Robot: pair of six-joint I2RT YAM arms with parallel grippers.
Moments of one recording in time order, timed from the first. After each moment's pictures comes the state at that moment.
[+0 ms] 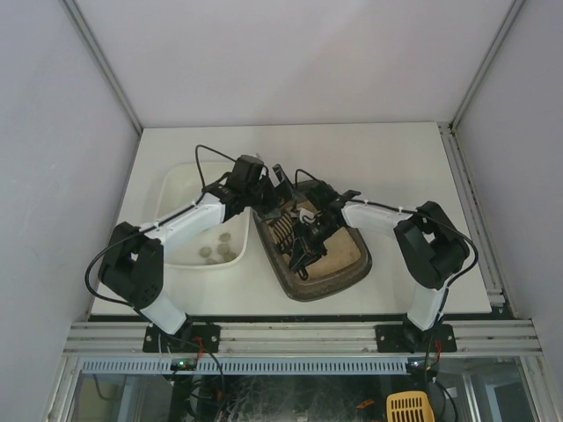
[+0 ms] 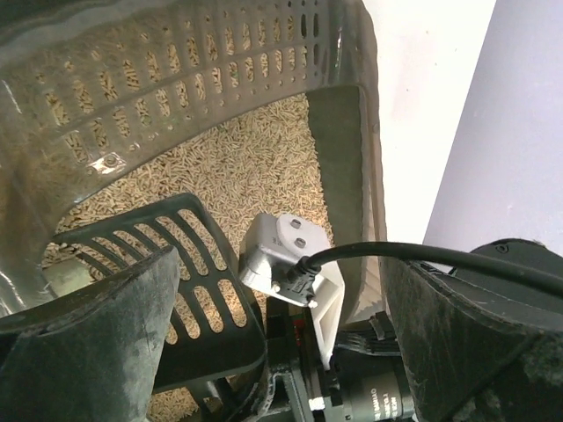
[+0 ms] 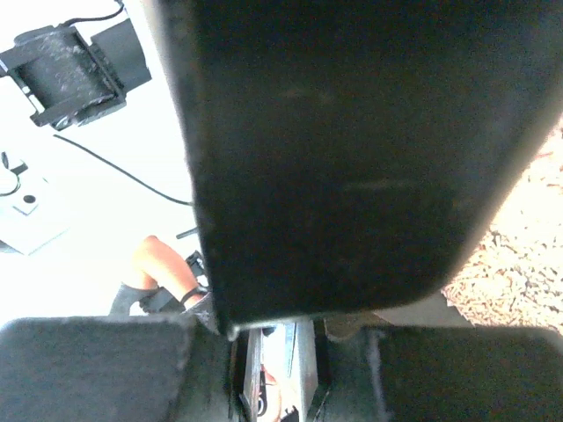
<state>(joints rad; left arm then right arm) -0.57 1.61 1.14 -0.27 0.20 -1.02 0.65 1.82 1.16 -0.65 -0.87 0.53</state>
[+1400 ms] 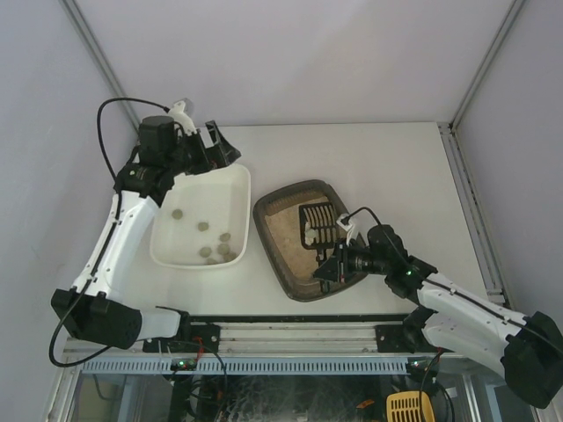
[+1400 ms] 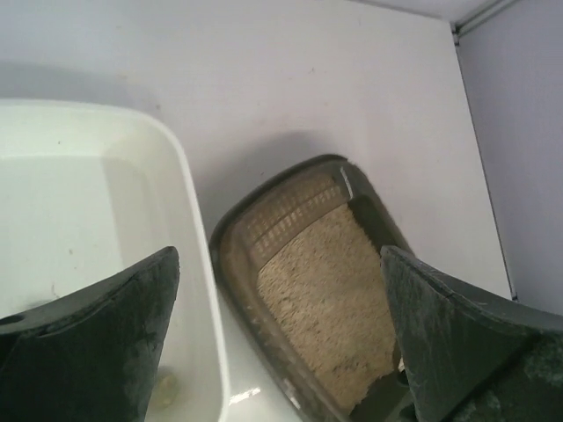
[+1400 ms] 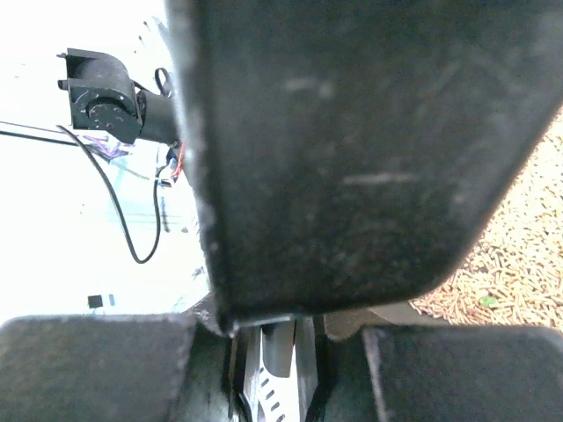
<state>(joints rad) -0.23 1.31 1.44 -0.59 0.20 -0.46 0.67 0.89 0.38 0.03 -0.60 0.66</state>
